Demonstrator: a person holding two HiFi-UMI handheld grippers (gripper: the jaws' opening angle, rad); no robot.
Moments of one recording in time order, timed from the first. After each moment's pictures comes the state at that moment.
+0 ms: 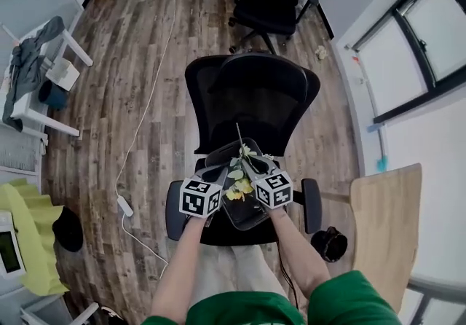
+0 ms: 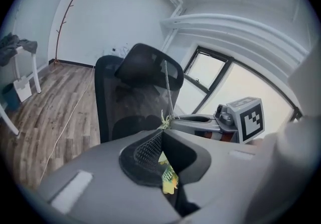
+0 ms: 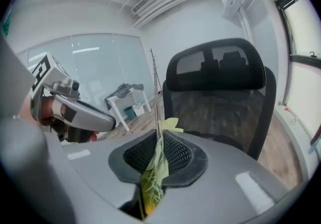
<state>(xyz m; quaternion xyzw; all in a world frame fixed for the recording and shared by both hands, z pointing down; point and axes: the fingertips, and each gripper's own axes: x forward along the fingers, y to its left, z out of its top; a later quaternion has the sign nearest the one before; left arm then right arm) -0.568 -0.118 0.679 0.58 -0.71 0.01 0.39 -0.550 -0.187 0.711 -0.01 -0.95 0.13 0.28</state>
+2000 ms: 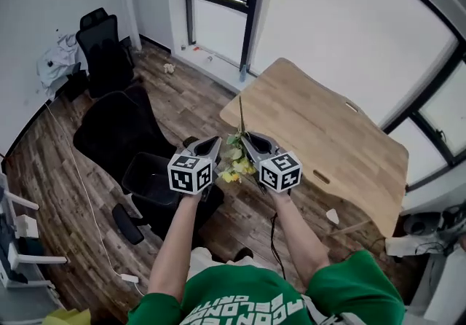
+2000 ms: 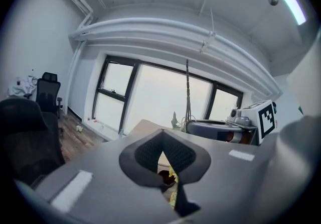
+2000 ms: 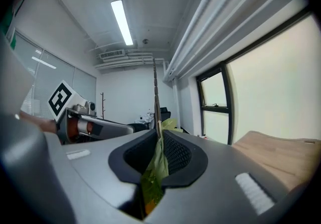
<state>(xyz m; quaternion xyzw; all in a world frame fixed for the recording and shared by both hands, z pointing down) -0.110 -0.174 0.402 0.87 -0.47 0.04 0.17 -0.039 -0.185 0.400 0.36 -0.93 0.08 0.05</state>
